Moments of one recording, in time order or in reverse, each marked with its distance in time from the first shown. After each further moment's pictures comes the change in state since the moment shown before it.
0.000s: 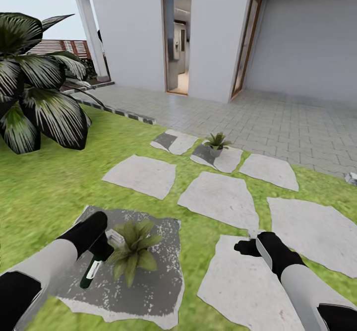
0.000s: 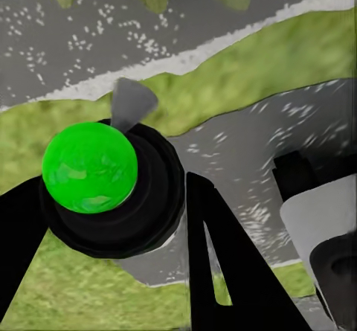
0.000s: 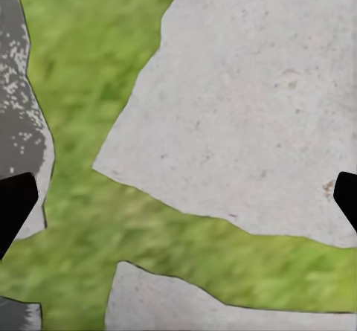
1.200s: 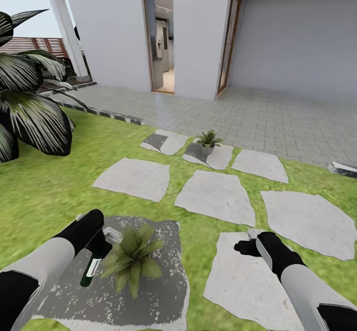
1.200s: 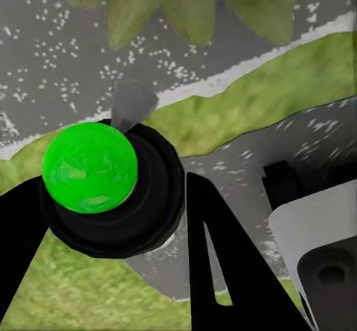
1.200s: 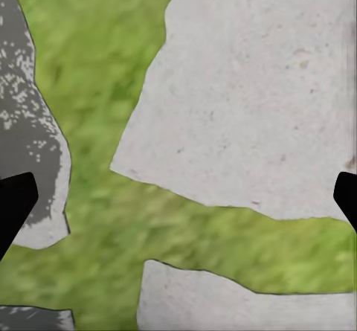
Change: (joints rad) left arm -0.008 0.014 0.060 0.000 0.001 -0.001 0.001; right arm 0.000 0.000 0.000 -0.001 0.000 0.001 0.000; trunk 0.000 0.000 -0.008
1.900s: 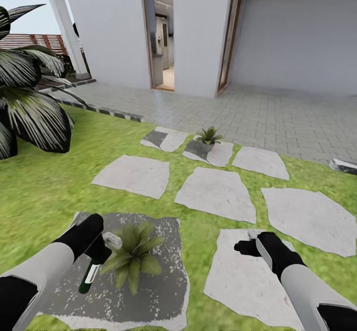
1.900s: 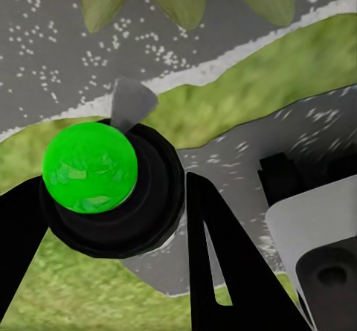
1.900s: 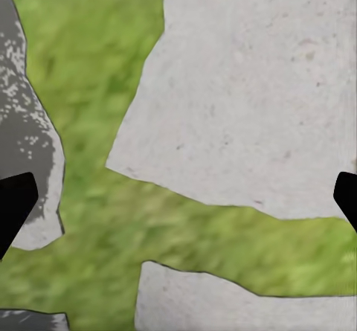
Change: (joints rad) left arm 0.029 0.000 0.002 0.000 0.001 0.000 -0.002; right arm 0.000 0.000 0.000 0.000 0.001 -0.001 0.000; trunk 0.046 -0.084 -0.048
